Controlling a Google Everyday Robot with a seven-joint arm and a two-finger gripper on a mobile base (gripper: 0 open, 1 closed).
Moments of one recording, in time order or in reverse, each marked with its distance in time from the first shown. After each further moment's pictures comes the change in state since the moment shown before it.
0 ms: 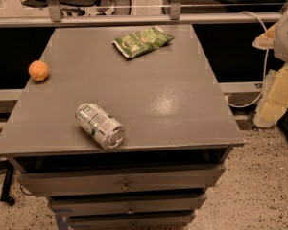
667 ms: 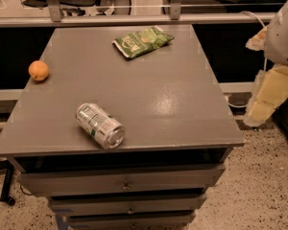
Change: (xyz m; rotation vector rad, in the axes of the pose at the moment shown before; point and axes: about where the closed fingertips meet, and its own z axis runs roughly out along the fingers) arm -0.012 0.000 0.008 -0.001 -0.023 0.014
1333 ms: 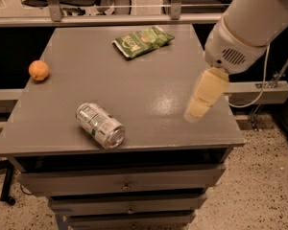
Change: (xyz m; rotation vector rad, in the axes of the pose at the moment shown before) arm -0.076 0.006 0.050 -0.074 -0.066 0.109
